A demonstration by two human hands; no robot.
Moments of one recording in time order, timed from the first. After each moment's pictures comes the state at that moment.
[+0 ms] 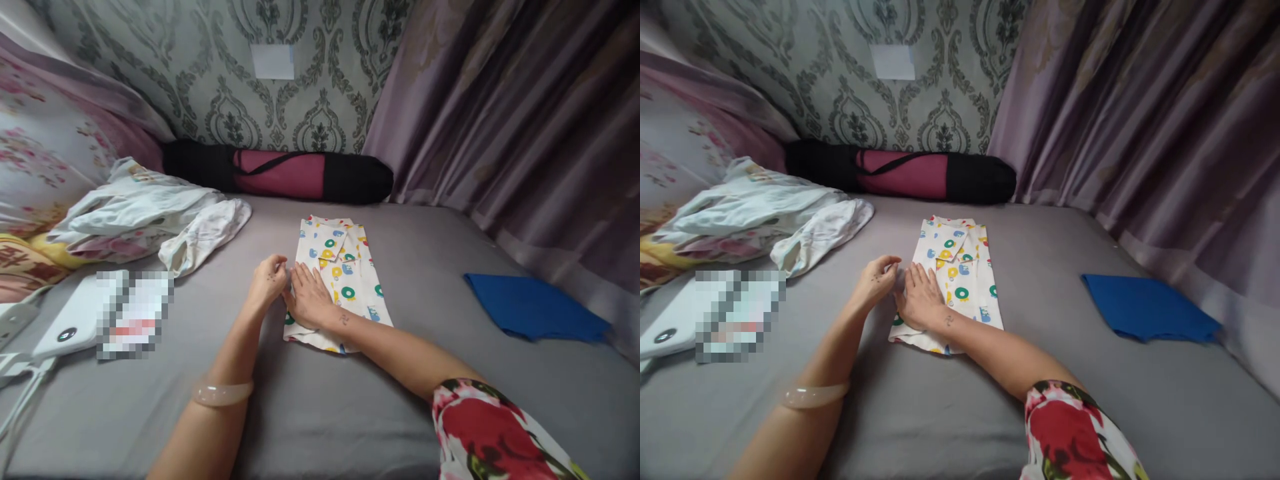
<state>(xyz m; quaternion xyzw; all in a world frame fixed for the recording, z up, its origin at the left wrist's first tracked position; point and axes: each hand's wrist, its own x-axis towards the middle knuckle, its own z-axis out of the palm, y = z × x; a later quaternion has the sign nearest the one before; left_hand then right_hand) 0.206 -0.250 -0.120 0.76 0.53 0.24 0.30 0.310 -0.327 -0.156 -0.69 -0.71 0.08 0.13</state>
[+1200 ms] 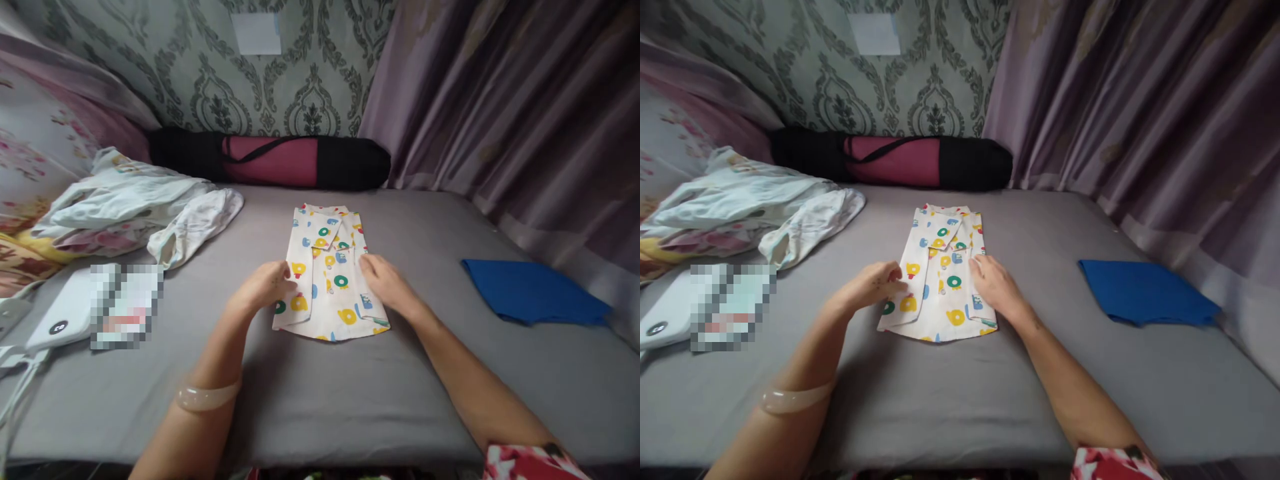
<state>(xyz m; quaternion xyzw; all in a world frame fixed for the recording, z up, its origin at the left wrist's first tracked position) 0.203 -0.275 -0.095 0.87 0.43 -0.03 0.25 0.444 -0.407 -0.121 -0.80 -0.56 0.11 0.20</state>
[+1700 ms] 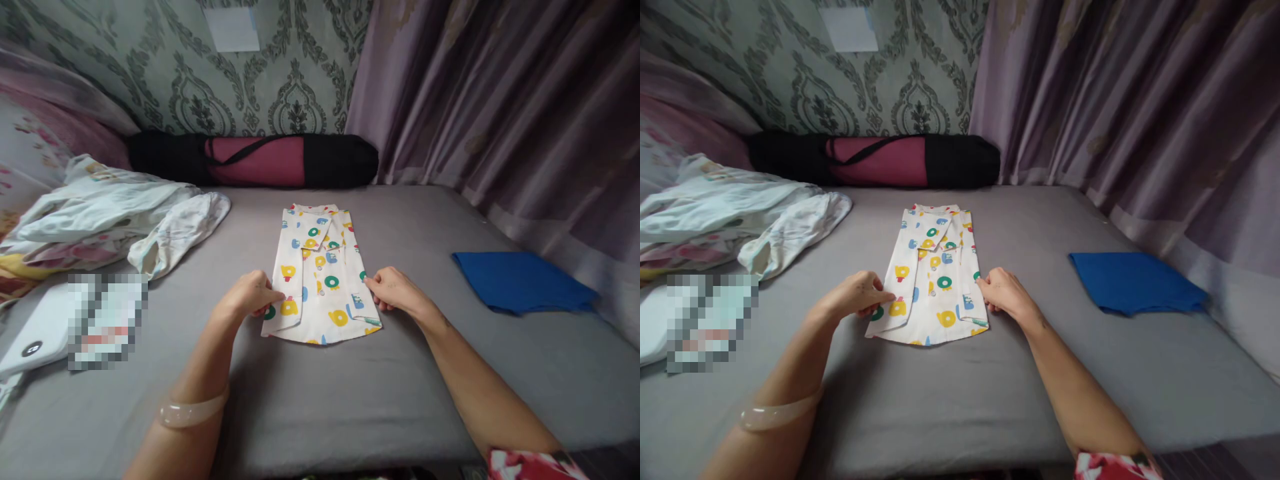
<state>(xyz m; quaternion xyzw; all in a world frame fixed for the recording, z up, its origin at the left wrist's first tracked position) 0.208 -0.278 -0.093 0.77 0.51 -0.12 0.35 0.468 -0.426 -0.120 -0.84 -0.42 0.31 0.13</state>
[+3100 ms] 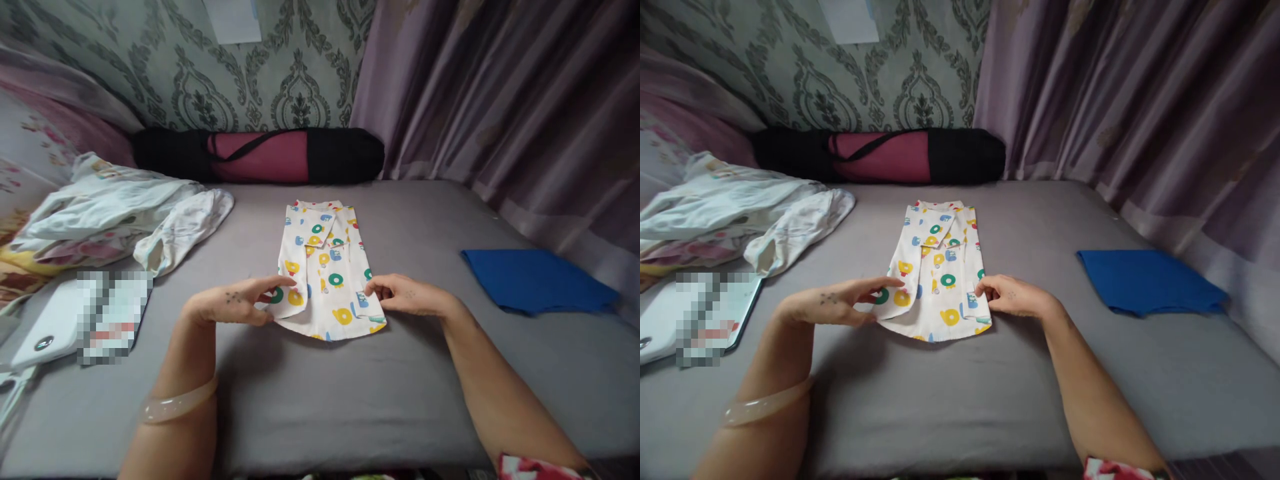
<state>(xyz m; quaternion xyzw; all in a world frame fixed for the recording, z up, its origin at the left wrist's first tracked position) 0.167 -0.263 -0.080 0.84 0.23 -0.12 0.47 0.489 -0.440 -0.105 -0.64 -0.62 0.42 0.15</state>
